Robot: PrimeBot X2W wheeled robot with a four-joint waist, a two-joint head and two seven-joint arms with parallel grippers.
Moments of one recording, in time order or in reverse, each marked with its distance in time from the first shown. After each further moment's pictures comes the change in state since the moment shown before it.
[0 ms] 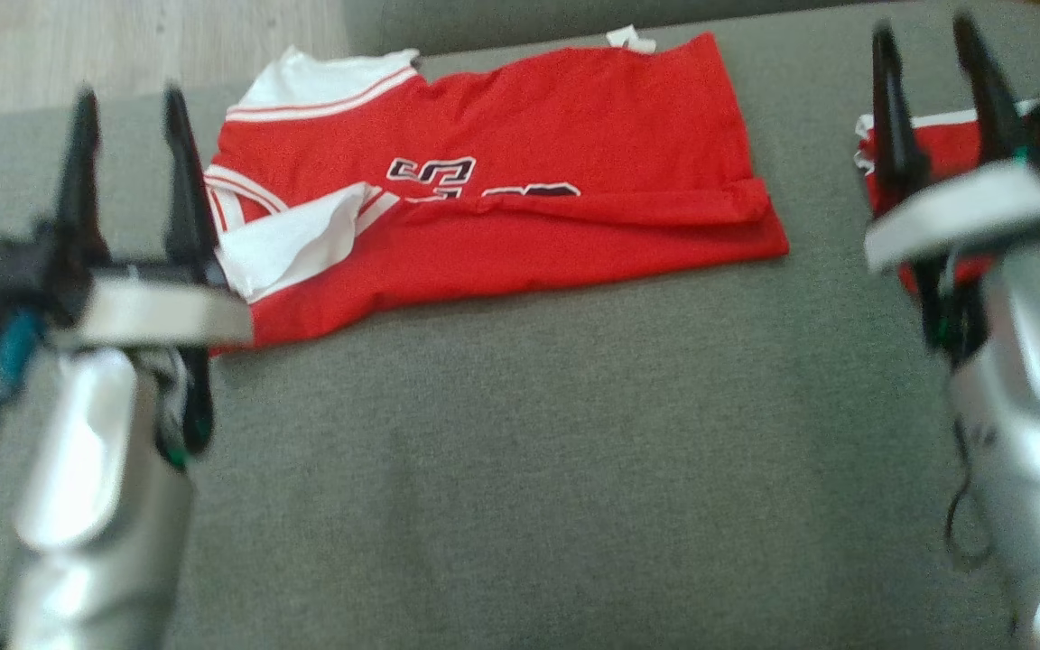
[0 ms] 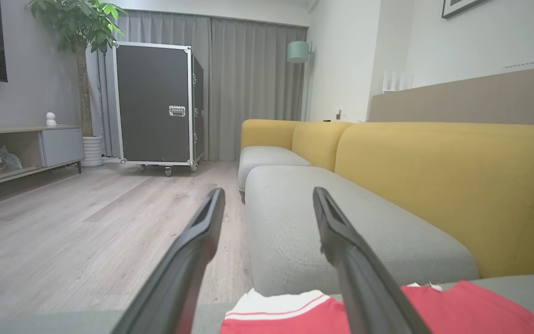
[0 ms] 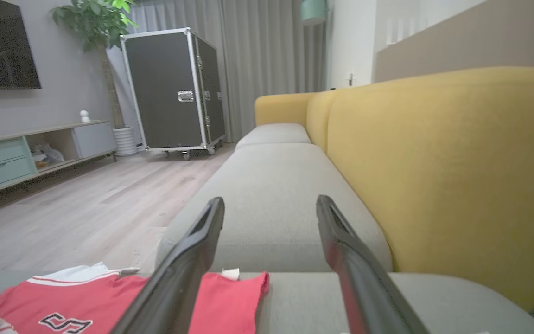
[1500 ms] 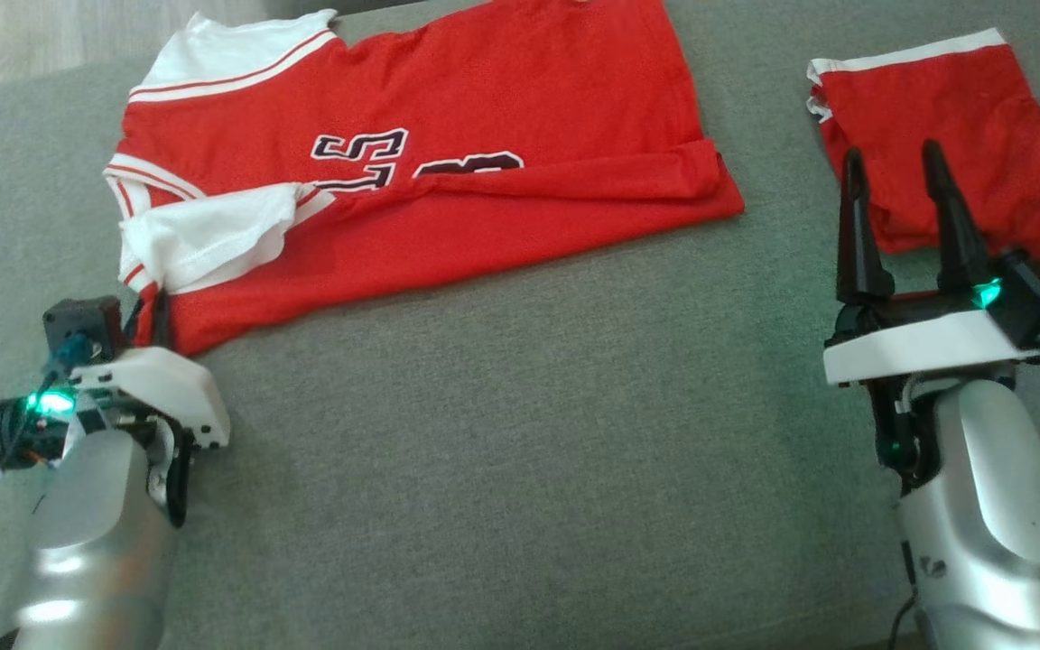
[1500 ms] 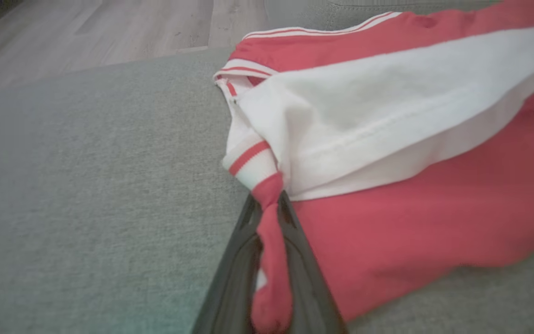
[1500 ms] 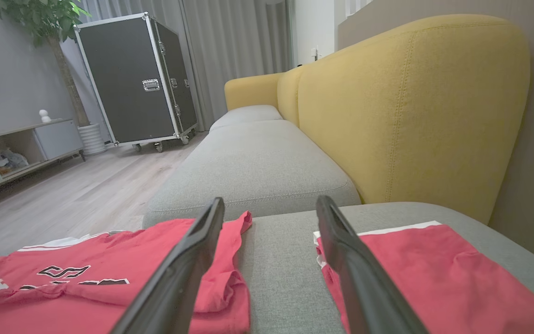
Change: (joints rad) left arm -0.055 -0.023 0.080 0.573 0.141 -0.031 0.230; right arm 0.338 0.160 -0.154 -0.336 -0.124 0.000 0.000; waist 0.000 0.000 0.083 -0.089
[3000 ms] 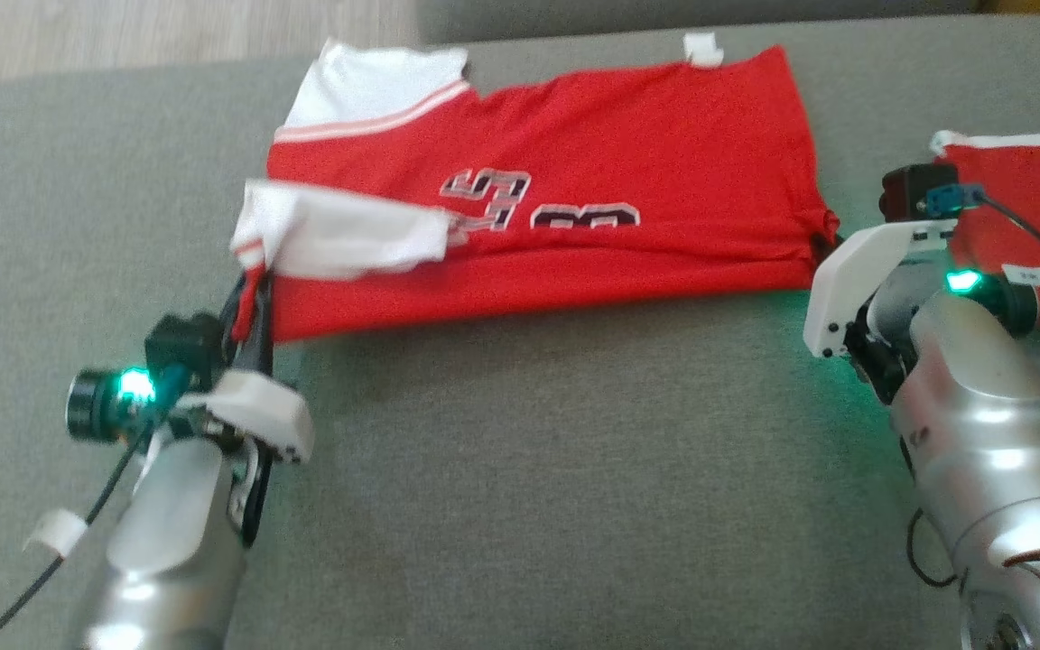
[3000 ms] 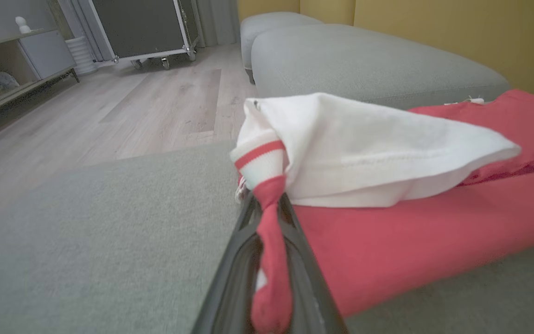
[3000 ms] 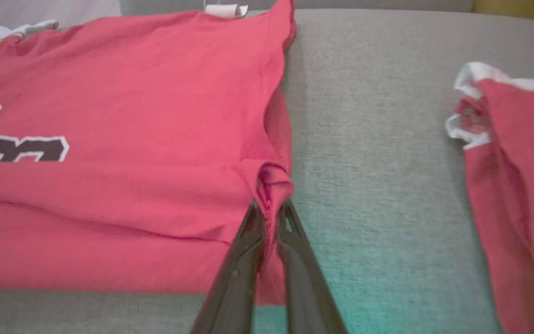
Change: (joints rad) left arm 0.063 -0.062 -0.141 -0.175 0.035 -0.018 -0.201; right arm -0.463 -0.036 -0.046 0.864 -0.172 0.000 0.423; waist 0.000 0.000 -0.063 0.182
